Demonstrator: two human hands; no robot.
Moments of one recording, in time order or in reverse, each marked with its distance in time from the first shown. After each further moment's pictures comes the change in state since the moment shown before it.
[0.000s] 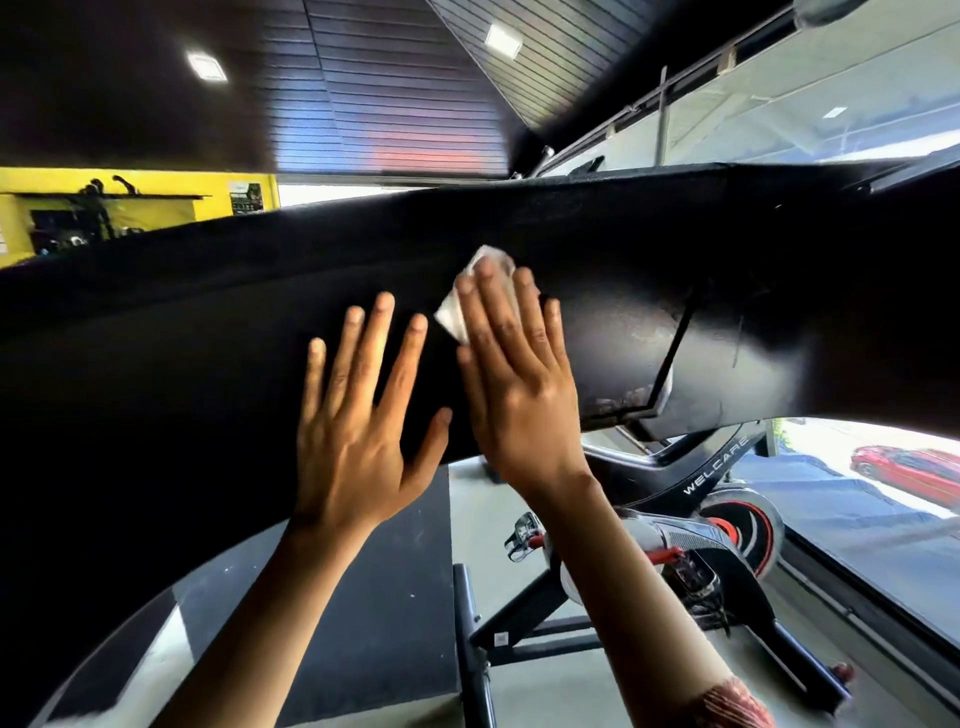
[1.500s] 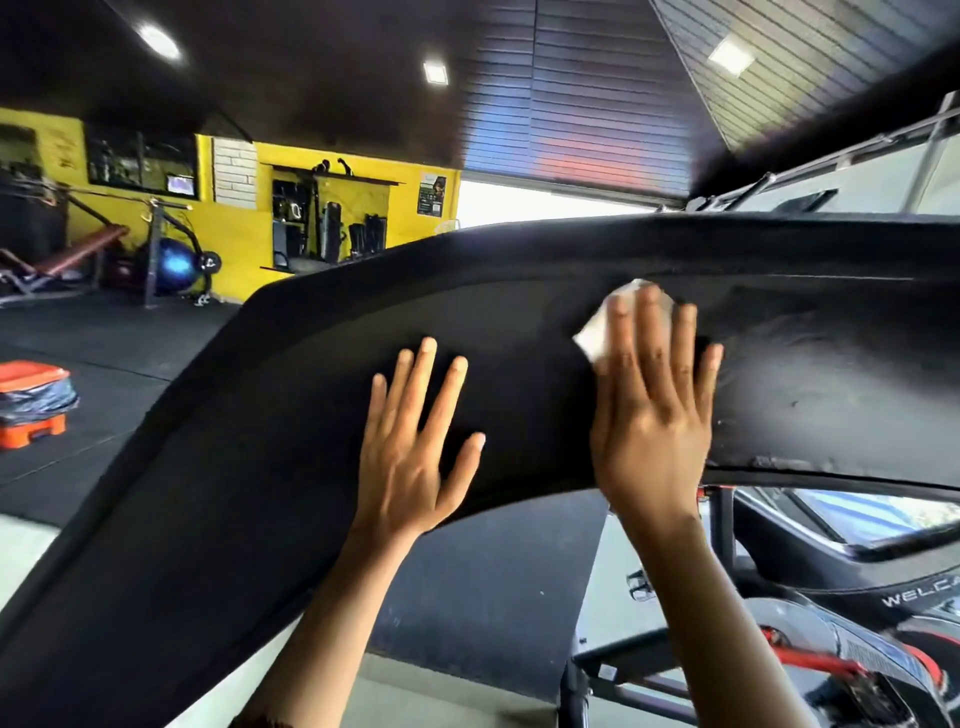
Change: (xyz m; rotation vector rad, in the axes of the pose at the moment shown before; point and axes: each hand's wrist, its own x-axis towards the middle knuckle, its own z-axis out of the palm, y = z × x) left_hand -0.112 -0.166 -0.058 0.041 0.004 -0.257; right_hand 0.001 -0.137 0.076 -0.082 0.010 0.057
